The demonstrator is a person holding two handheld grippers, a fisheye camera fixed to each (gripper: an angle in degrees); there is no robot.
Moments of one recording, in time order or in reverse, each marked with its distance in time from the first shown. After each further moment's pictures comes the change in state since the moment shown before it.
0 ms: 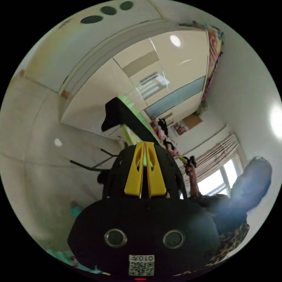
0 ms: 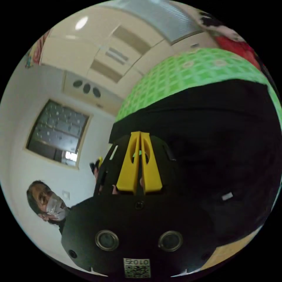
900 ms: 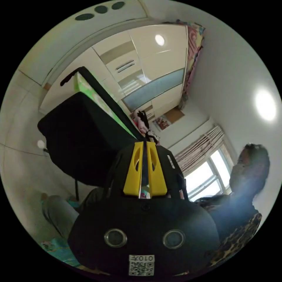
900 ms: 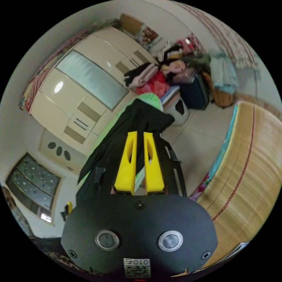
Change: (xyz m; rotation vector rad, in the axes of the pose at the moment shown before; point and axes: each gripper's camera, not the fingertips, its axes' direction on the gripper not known) left arm 0.146 0.161 0.102 -0.038 0.095 0.142; right arm 0.024 0.248 -0.215 0.662 0.351 0.201
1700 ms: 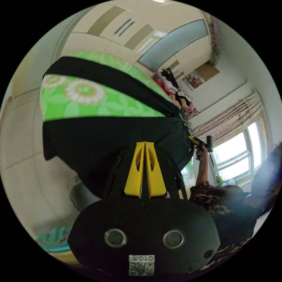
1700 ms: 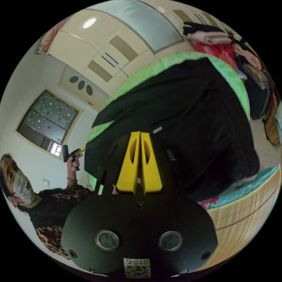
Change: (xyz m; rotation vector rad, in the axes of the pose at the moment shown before) left arm 0.090 -0.027 0.226 -0.406 -0.309 0.114; right arm -0.113 -0.100 0.115 -0.566 -0.271 -0.399
